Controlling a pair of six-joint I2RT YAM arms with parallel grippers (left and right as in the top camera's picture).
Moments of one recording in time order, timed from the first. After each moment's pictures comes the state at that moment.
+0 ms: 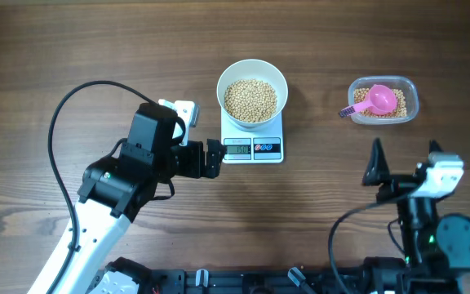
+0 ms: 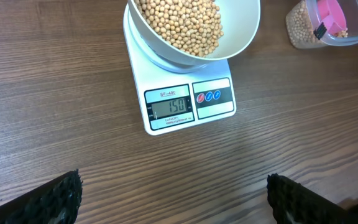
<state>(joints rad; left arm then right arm) -0.41 1.10 0.97 -0.78 0.20 -0.32 -0.04 0.19 0.47 -0.34 -0.01 0.01</state>
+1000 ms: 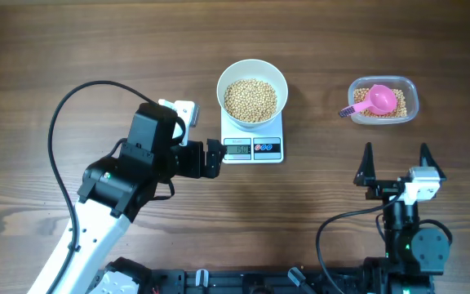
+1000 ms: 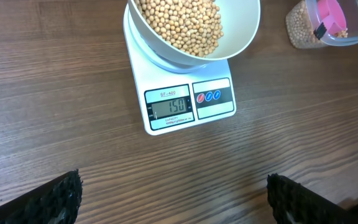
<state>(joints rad) -0.41 1.10 0.97 -0.78 0.20 -0.32 -0.03 0.02 0.11 0.01 0.00 -0.06</state>
